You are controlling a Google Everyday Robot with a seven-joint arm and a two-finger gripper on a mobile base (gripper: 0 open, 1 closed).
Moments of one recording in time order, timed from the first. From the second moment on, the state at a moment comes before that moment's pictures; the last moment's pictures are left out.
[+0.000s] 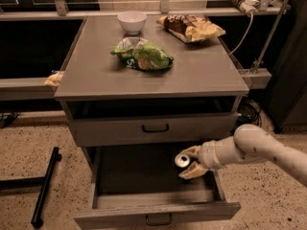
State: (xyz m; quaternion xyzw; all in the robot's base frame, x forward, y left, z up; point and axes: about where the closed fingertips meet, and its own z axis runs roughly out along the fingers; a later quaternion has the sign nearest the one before) arm 0.538 -0.133 0.547 -0.63 0.67 0.21 0.34
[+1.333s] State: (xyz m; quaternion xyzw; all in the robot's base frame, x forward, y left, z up) arm 0.556 -0.142 0.739 -0.63 0.65 0.18 0.40
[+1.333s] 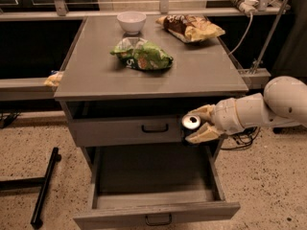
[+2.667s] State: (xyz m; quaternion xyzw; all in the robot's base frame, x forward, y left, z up) arm 0.578 -0.127 0.957 -0.60 0.65 0.12 0.45
